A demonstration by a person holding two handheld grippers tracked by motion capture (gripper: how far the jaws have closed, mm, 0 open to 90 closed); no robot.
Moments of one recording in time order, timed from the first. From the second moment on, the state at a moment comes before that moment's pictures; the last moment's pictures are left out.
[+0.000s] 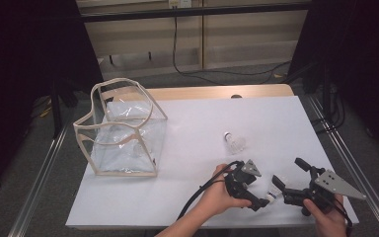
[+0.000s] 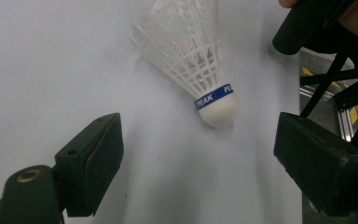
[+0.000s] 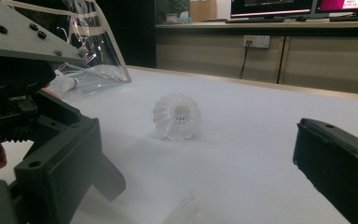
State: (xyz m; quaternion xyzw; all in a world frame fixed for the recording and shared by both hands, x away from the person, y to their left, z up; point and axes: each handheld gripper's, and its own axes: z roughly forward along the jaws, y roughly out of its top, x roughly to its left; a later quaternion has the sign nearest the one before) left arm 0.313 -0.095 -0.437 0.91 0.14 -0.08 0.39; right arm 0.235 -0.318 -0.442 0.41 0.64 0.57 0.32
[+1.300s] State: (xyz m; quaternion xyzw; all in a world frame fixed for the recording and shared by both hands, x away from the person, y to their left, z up) left arm 0.304 -0.118 -0.446 0.91 0.14 -0.07 0.39; right arm 0.235 -0.321 -0.442 0.41 0.63 0.57 0.32
